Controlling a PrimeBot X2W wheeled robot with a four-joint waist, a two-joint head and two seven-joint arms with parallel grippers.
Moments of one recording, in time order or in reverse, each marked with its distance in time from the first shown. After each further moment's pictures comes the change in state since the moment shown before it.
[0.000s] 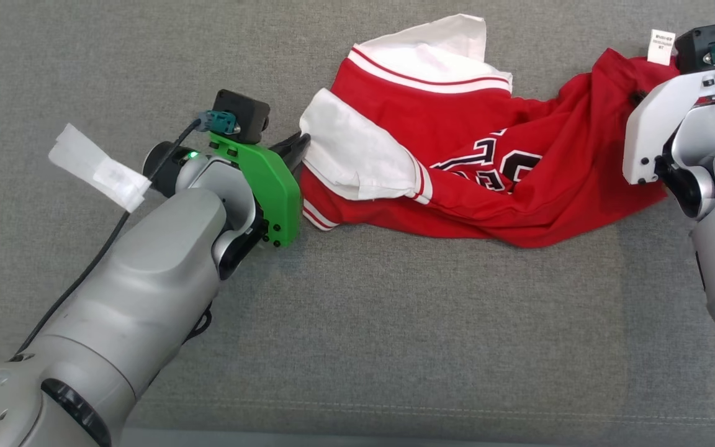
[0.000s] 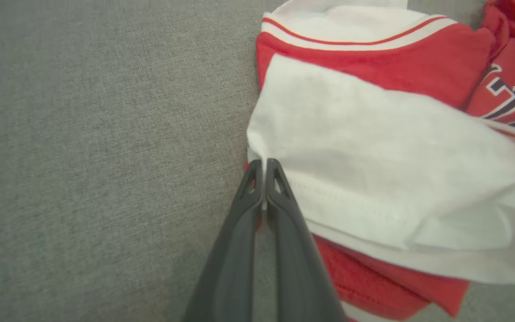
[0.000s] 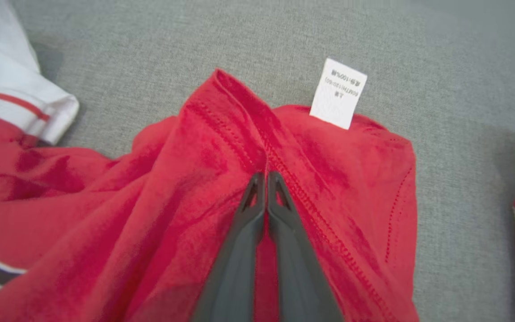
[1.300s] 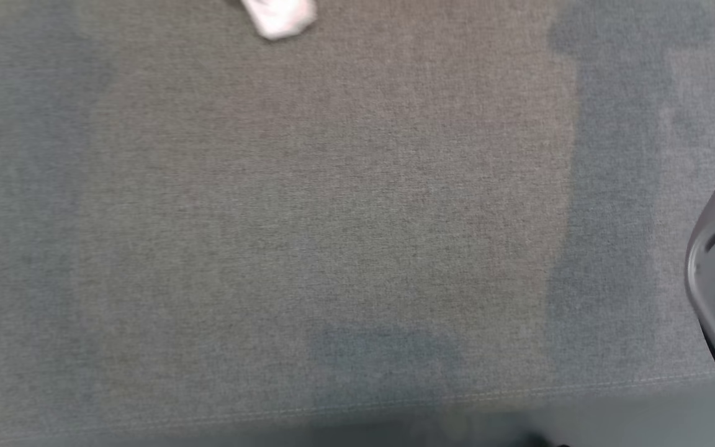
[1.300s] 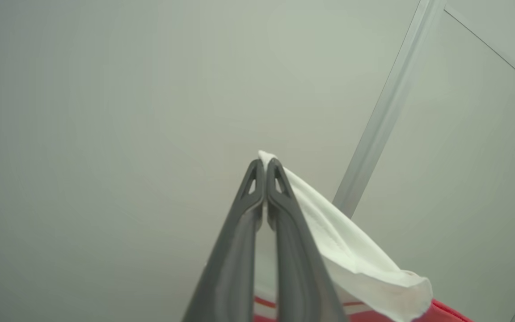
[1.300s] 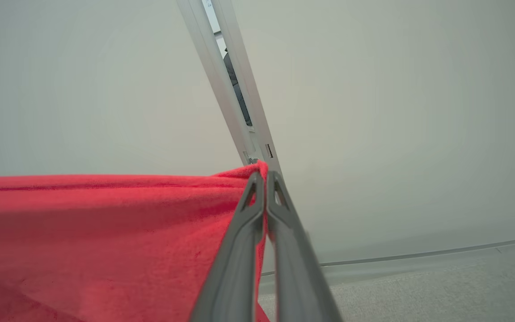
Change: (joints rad) left arm -0.567 0.325 0.525 -0.253 -0.222 0.099 -0.218; right arm -0.584 0.236 -0.357 0.020 0.012 0.000 -0.306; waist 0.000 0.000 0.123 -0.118
